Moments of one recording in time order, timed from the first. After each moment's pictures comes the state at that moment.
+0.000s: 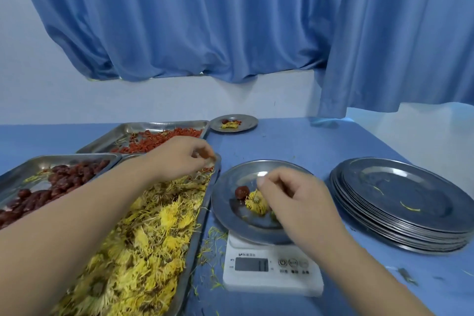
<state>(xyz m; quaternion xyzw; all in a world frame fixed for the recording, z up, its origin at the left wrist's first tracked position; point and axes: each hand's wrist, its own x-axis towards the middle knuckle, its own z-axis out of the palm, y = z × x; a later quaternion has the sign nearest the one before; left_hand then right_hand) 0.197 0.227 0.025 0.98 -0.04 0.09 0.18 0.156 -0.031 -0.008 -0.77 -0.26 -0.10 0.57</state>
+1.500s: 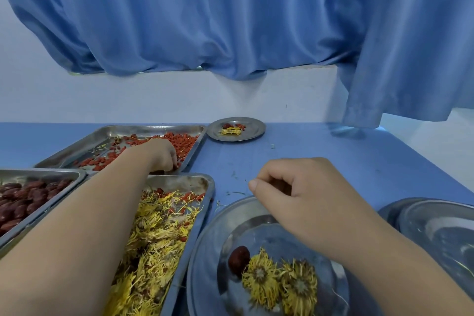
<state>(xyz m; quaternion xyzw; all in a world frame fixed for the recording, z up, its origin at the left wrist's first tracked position) 0.360 0.323 -0.010 0.97 0.21 -0.05 0.07 0.268 -0.010 0.026 -0.85 -0.36 -0.09 0.38</state>
